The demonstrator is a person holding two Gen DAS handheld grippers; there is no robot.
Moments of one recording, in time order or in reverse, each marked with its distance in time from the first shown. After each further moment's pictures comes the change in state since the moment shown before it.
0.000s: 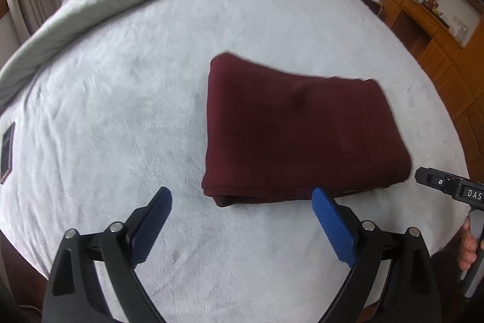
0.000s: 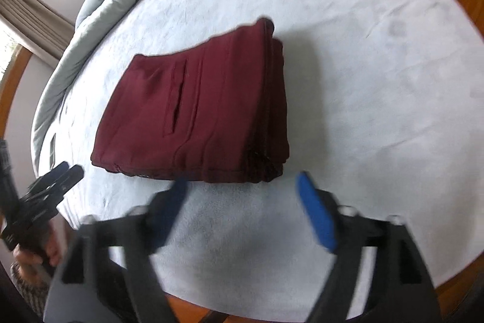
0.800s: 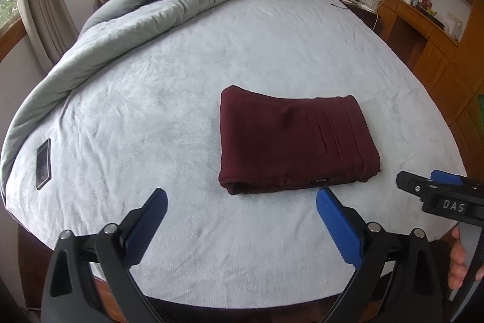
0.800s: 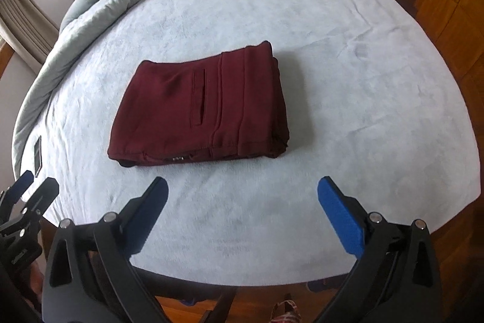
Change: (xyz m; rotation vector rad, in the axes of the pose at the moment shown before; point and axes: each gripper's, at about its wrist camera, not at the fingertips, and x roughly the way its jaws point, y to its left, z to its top) left arm -0.093 -0.017 -0.011 0.035 -0.075 0.071; right arm -0.058 0.067 -0.027 0.011 -0.050 -0.182
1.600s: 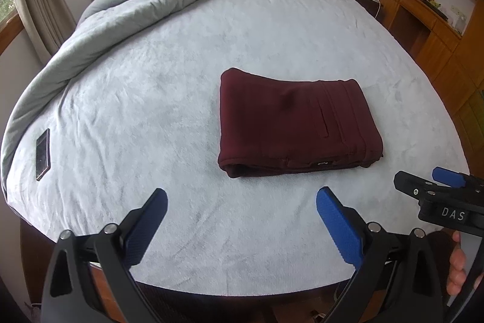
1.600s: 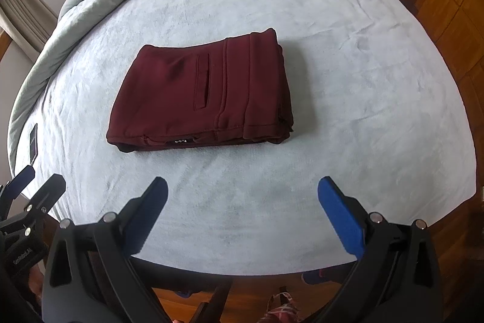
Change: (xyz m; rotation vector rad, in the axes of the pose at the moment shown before) left arm 0.006 -0.002 -0.009 0.002 0.065 0.006; right arm 0.001 0.014 -0.015 -0.023 0.036 -0.026
